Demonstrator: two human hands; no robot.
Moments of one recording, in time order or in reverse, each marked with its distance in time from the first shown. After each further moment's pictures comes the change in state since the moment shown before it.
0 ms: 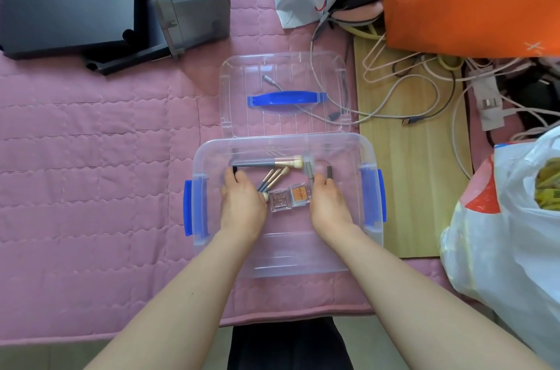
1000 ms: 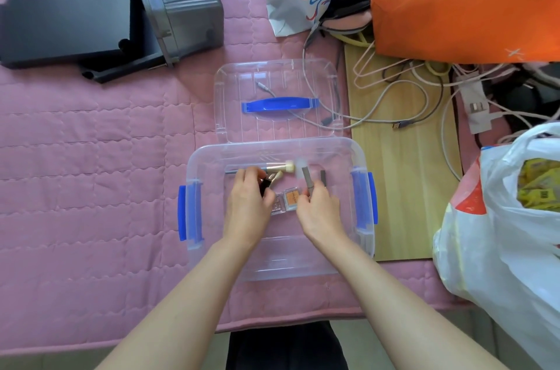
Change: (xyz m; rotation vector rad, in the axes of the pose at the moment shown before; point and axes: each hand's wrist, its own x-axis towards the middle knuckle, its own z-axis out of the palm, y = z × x) left_hand -0.017 0.019 -0.009 -0.304 0.129 0.235; right_hand -0.029 -0.017 -0.023 0.578 0.087 0.144
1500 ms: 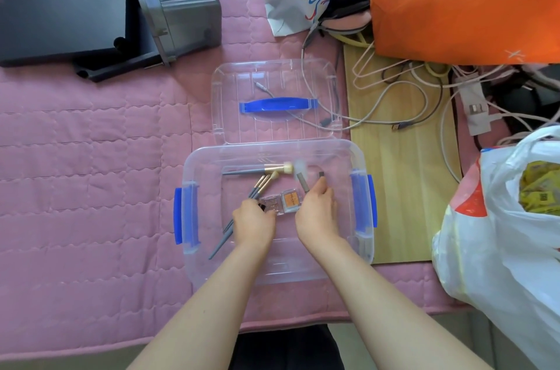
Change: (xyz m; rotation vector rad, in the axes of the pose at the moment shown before) left_hand -0.008 0.003 0.023 -0.031 -0.201 -0.576; right_hand 0.023 0.019 0.029 -0.359 0.100 0.067
